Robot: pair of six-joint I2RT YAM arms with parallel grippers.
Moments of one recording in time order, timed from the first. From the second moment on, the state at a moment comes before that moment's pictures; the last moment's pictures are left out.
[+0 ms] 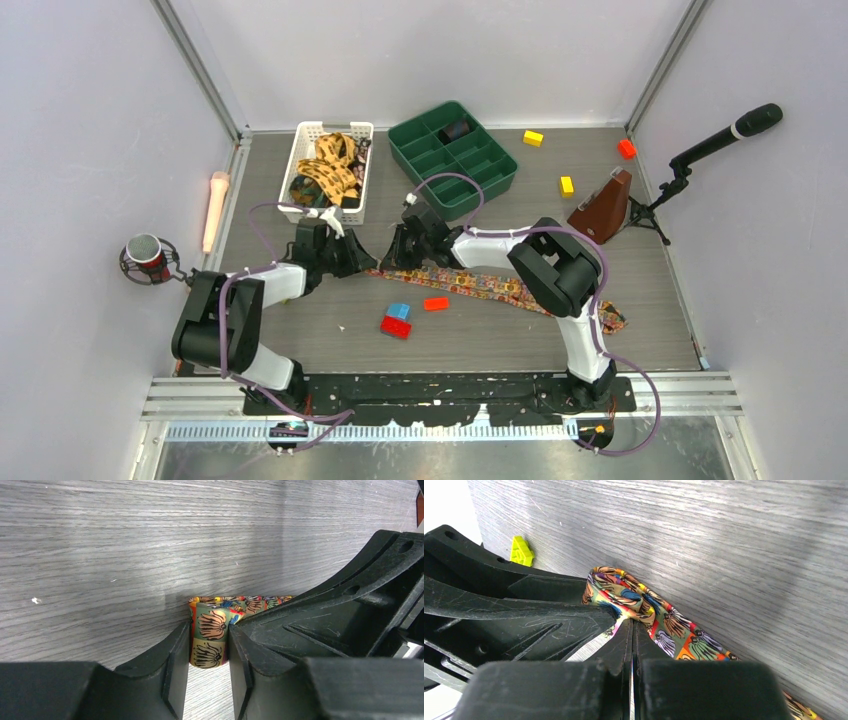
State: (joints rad) left arm -0.19 1.49 0.54 0.22 0.37 -0.53; right arm 0.82 2.07 1.27 0.08 -0.21 0.92
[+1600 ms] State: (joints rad) left arm -0.62 1.47 0.76 -0.15 -0.36 -0.26; right arm 0.80 1.71 0.95 0.09 -0.07 0.77
